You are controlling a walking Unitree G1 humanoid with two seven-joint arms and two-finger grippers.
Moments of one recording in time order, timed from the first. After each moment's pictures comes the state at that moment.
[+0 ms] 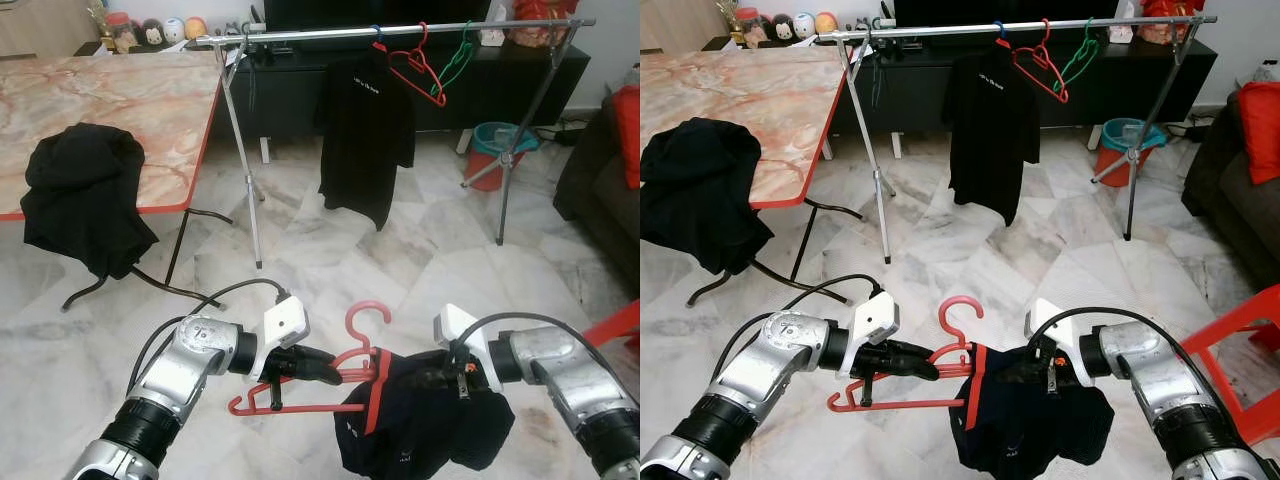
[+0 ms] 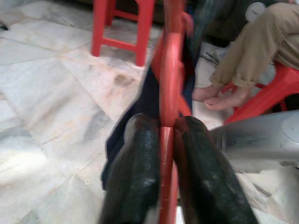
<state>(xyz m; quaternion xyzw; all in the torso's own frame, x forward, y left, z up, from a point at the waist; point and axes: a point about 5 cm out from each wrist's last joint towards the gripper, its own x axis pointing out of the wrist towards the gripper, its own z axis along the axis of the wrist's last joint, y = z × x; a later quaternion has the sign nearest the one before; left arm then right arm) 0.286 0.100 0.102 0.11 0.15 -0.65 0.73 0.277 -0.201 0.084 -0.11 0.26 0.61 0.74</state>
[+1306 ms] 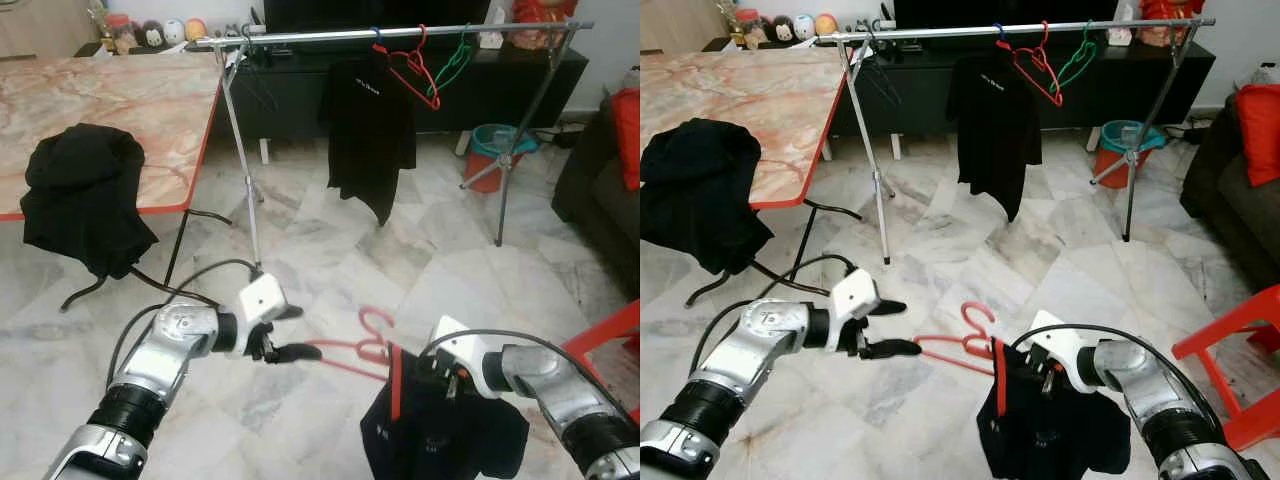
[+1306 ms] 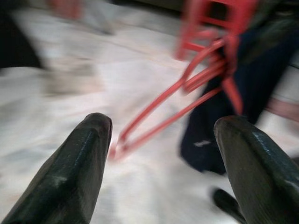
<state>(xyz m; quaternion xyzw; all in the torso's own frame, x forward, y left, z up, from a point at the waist) 0.319 0.139 0.109 0.17 0.11 -0.48 0.86 0.298 -0.226 0.049 -0.20 0.31 0.38 0.85</state>
